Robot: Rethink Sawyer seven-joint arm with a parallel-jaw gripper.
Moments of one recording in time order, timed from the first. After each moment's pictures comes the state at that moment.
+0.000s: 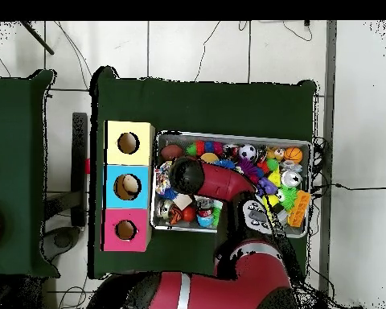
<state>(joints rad) -0.21 -0.37 0.00 1.57 0.06 0.27 1.57</state>
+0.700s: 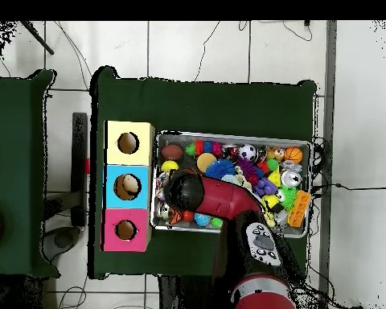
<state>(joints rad) -0.21 -0.55 -0.01 1.75 0.06 0.32 1.57</state>
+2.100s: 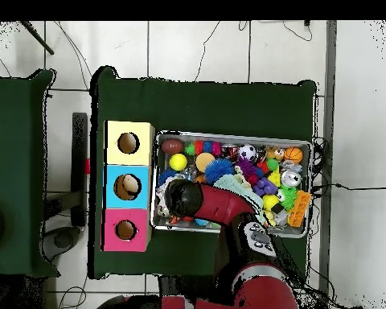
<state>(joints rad) -0.23 -0.47 0.01 1.77 0.06 0.33 1.57</state>
